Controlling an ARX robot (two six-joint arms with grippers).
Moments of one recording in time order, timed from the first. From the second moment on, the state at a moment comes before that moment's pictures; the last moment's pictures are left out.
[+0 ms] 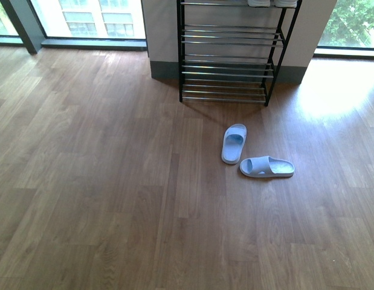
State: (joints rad) left arm 0.00 0.02 0.01 0.00 0.00 0.00; right arm 0.00 0.00 0.02 0.00 0.00 0.00
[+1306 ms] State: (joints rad) left arm 0.00 0.02 0.01 0.00 0.00 0.00; right arm 0.00 0.00 0.02 0.00 0.00 0.00
